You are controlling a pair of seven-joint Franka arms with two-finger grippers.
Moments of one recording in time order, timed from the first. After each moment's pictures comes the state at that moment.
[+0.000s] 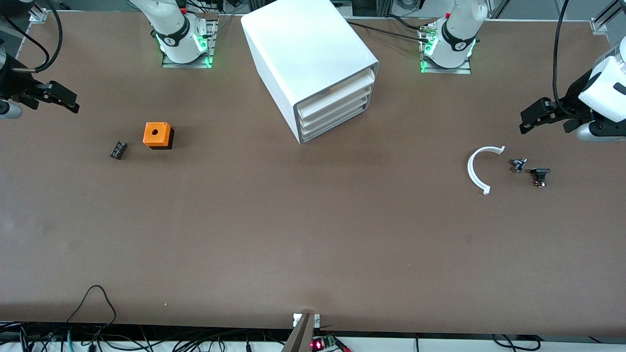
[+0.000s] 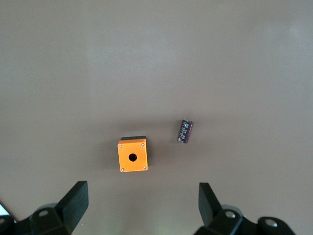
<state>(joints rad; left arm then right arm) 0.05 0.03 -0.11 -1.56 0.00 1.59 -0.10 -0.04 -0.15 -0.07 -1.90 -0.07 1.71 -0.03</state>
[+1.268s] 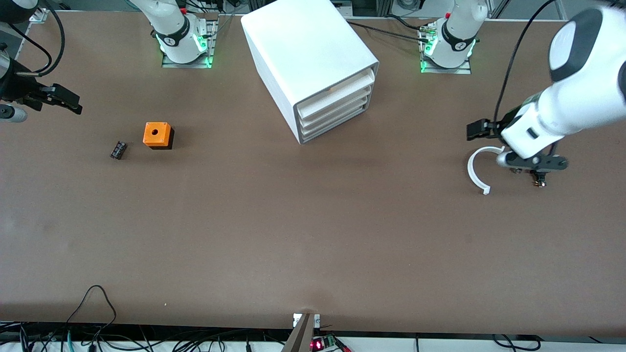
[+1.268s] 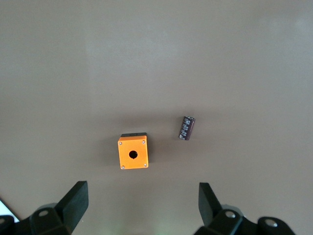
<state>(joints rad) 0.04 0.19 -0.19 -1.63 -0.16 1.54 -0.09 -0.03 -0.14 -0.06 -1.90 -0.07 1.70 -0.03</state>
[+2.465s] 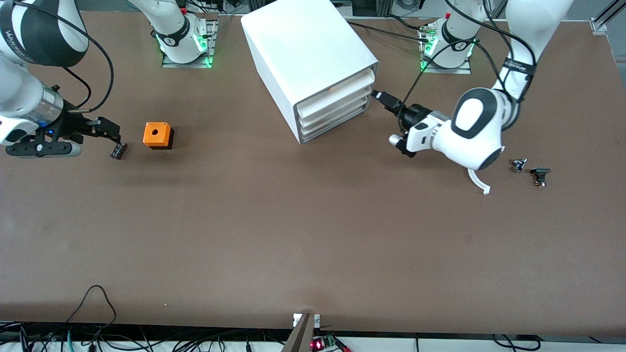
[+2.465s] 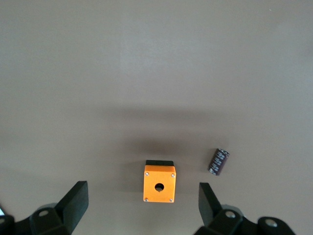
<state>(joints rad) 0.03 0.34 -0.36 -2.03 -0.87 1.59 0.37 0.08 0.03 -0.06 -1.87 -0.02 1.84 -0.03</state>
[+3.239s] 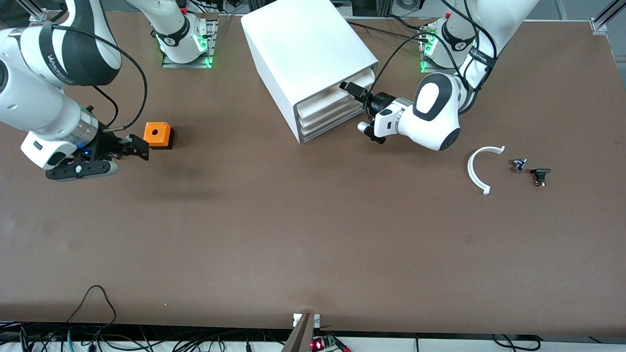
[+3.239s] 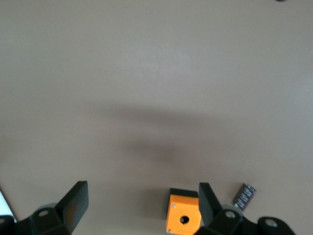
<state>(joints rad) 0.02 0.34 -0.51 -2.14 -0.98 1.81 0.37 0.17 0.17 -0.05 -1.73 0.02 1.88 -0.03</state>
